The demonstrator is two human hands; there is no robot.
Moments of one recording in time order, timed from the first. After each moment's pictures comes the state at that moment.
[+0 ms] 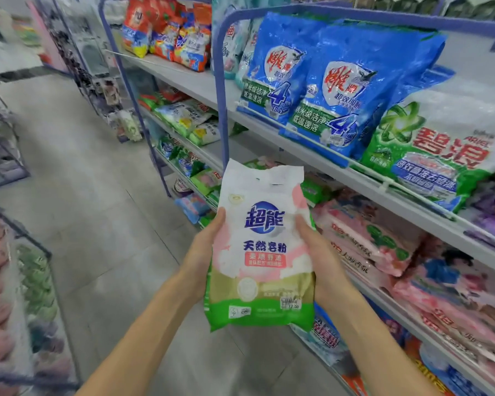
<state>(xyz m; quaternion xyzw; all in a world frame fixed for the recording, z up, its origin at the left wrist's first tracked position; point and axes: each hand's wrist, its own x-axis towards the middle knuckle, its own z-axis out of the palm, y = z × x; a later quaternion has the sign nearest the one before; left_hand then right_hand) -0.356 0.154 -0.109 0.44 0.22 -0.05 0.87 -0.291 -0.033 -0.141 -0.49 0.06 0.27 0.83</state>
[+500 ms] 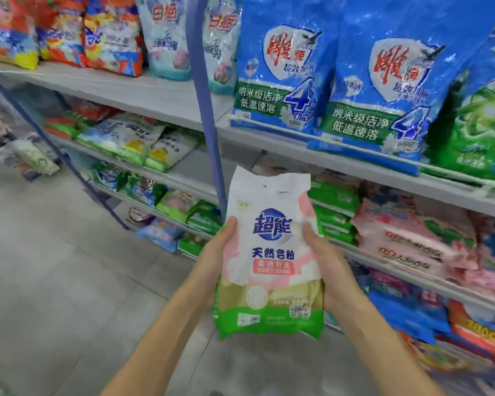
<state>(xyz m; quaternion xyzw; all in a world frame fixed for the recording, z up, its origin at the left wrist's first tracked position) -0.182 0.334 -0.145 0.50 0.21 -0.23 0.81 -0.193 0.143 -0.180 -0.47 0.23 0.13 0.84</state>
